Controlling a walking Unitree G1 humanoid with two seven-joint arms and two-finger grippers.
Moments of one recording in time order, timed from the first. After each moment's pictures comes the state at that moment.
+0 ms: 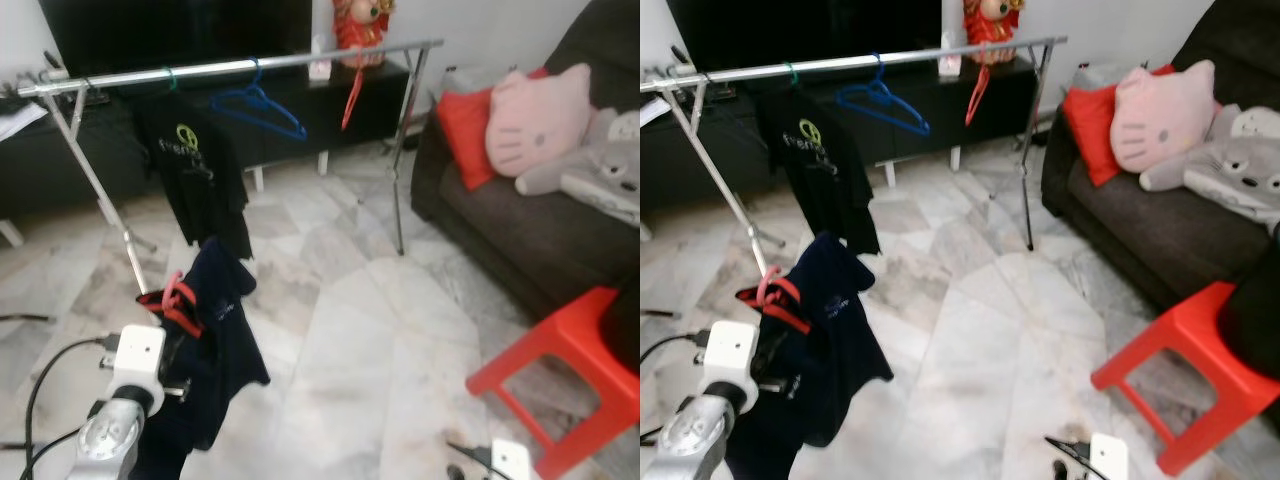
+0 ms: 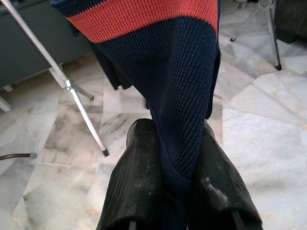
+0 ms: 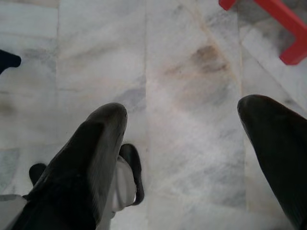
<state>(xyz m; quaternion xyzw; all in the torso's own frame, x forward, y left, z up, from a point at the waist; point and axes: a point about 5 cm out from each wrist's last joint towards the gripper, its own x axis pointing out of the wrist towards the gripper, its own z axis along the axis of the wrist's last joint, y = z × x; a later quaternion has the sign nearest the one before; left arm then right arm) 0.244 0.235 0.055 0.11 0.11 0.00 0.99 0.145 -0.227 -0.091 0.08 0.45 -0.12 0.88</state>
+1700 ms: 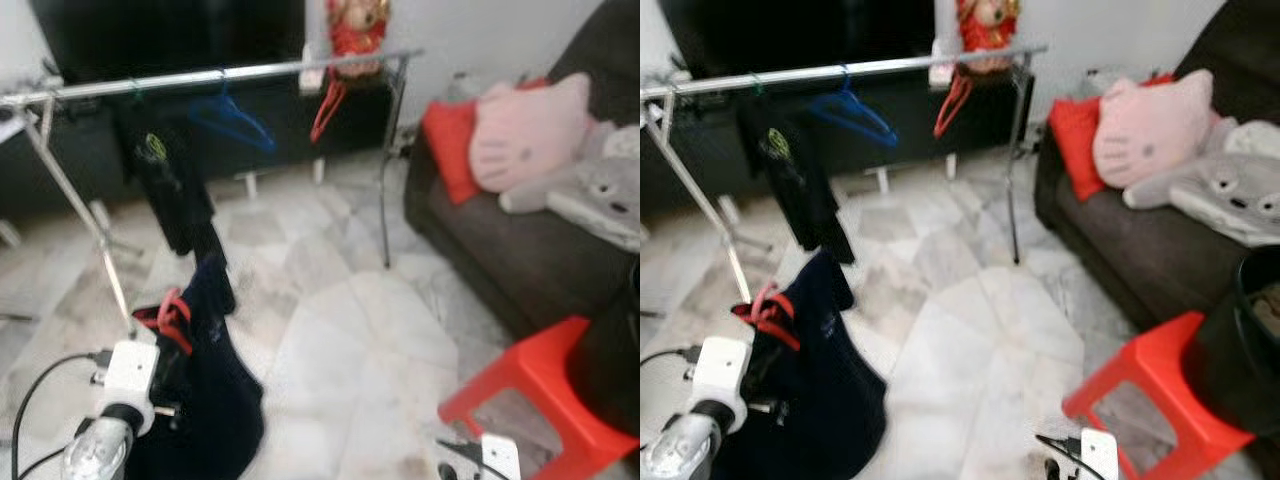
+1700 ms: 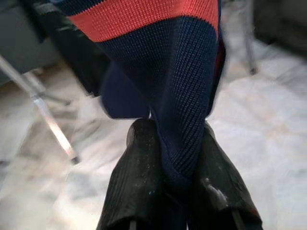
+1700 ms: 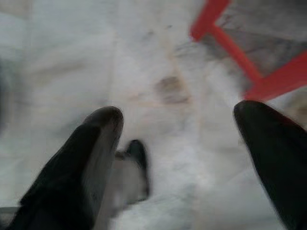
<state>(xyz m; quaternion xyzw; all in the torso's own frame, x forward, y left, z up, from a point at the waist) 0.230 0.222 0.054 0.11 0.12 -0.04 0.99 0.141 -0.233 -0.092 0.06 0.47 -0.11 0.87</state>
